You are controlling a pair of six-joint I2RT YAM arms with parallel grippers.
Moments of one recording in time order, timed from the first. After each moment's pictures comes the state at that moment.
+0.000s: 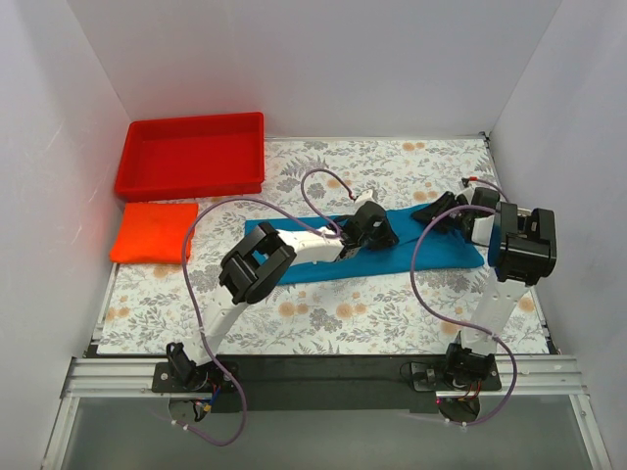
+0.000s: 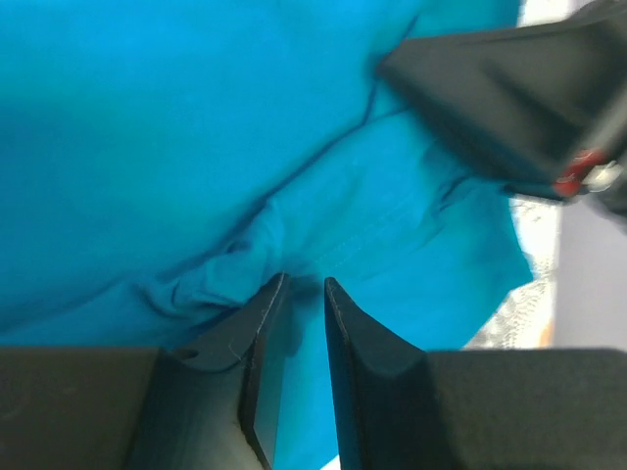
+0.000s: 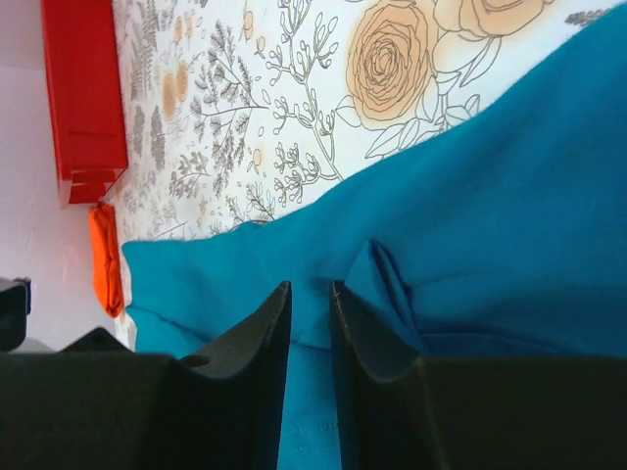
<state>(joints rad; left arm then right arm) -0.92 2.31 1.61 0.12 -0.09 -0.98 -0.20 1.99 0.93 0.41 -0.79 0.62</state>
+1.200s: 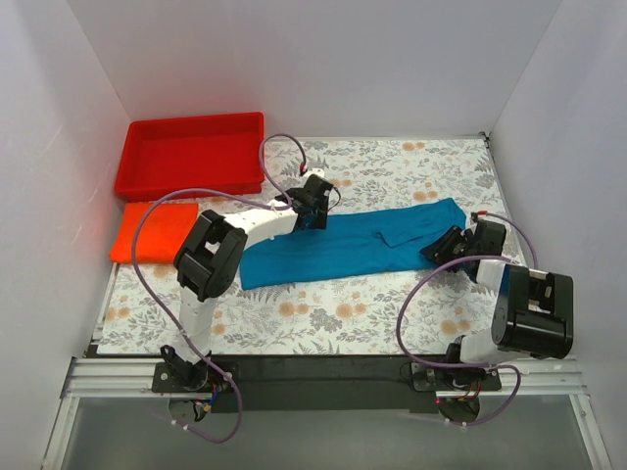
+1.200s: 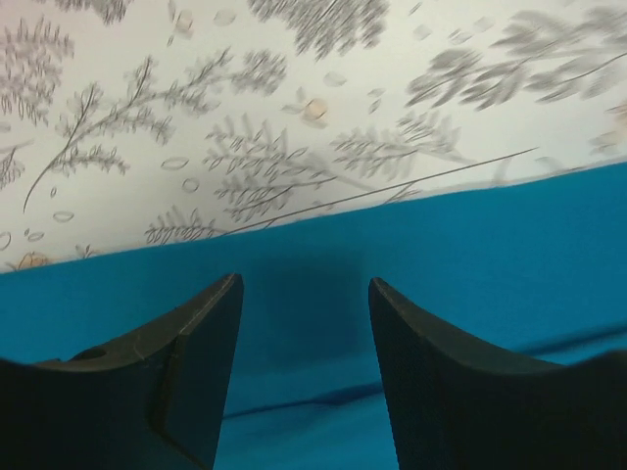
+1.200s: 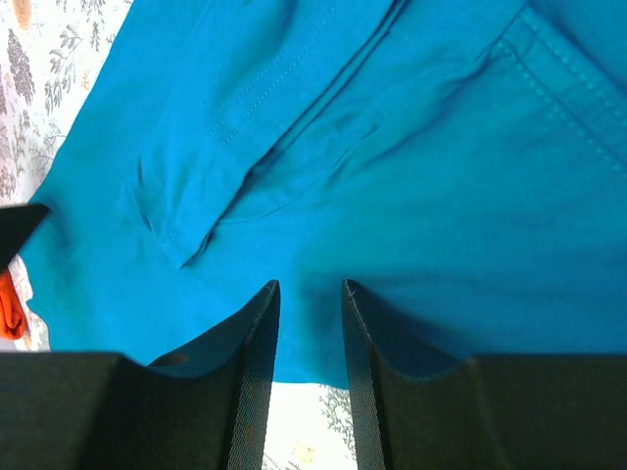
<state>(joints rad) -0.68 2.06 1.46 -0.26 -0.38 -0.41 -0.20 1.44 0.48 0.15 -0.48 0.54</state>
